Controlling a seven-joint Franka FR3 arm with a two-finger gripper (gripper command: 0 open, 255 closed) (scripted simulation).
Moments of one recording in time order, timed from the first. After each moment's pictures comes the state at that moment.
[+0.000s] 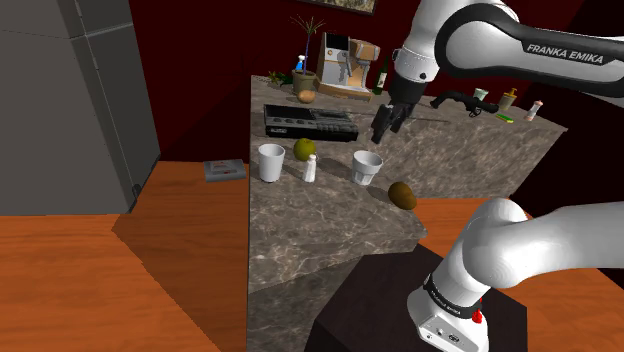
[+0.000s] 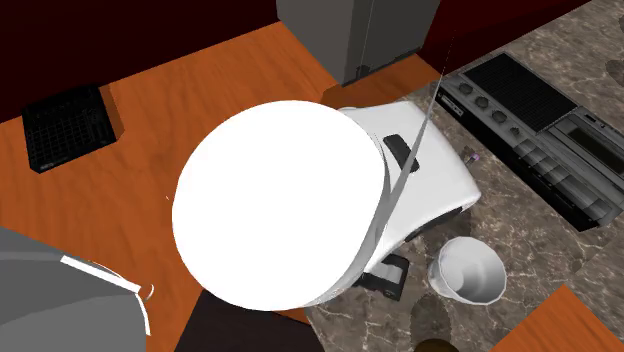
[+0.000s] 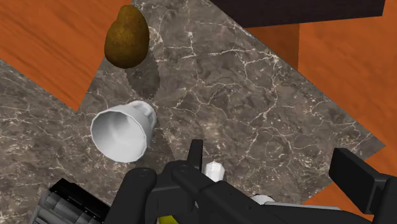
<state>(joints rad) -0.02 -0.83 0.01 -2.41 -0.11 1.69 0.10</state>
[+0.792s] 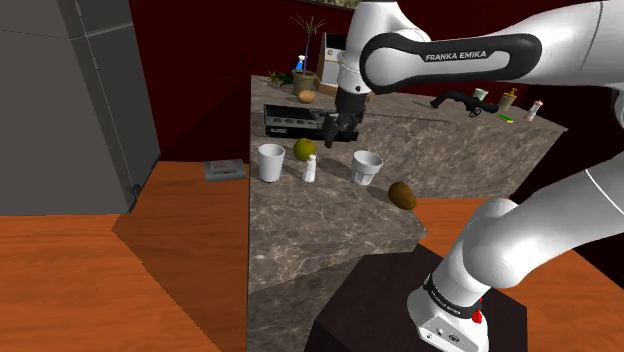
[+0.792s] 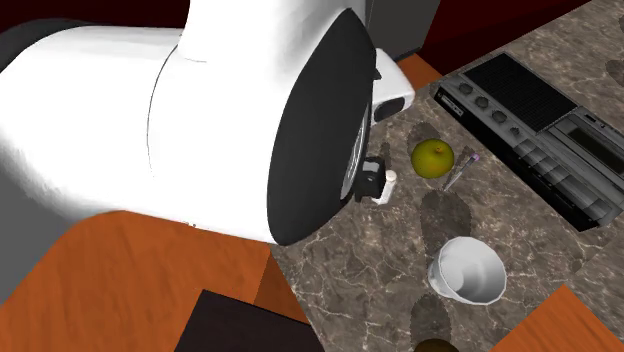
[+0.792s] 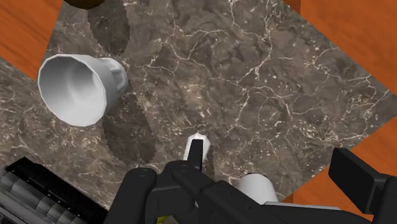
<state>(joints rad) -0.02 -0.45 0.06 -2.29 -0.11 1.92 0.18</state>
